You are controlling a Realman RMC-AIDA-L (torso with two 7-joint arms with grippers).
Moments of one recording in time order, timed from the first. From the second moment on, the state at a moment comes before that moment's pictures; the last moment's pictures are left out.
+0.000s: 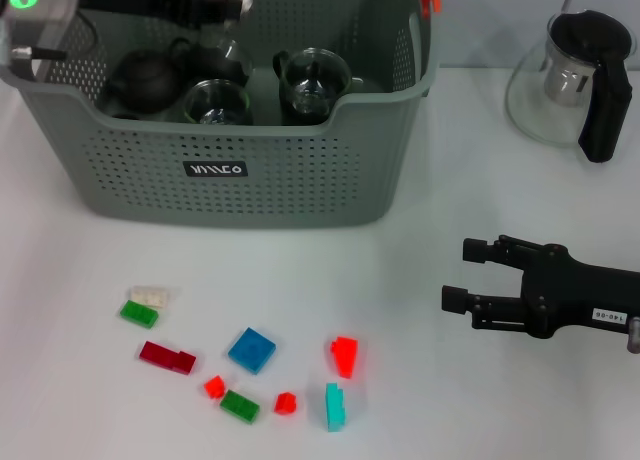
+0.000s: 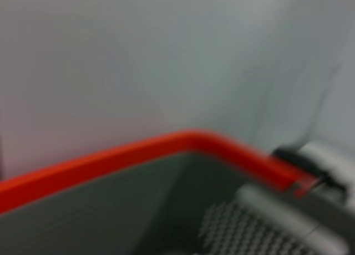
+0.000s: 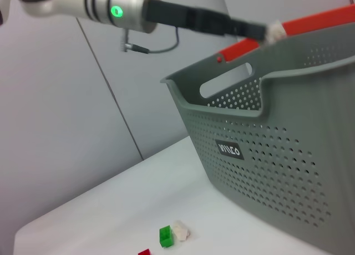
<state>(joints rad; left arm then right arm) -0.81 -1.97 0.80 0.94 2.24 1.29 -2.11 0.44 2.06 -0.83 -0.52 -1.83 -1.56 1.33</state>
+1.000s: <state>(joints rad) -0.69 -2.12 0.85 1.22 2.29 1.22 -2.12 0.44 2.06 -0.83 -0.52 -1.83 -1.56 1.33</state>
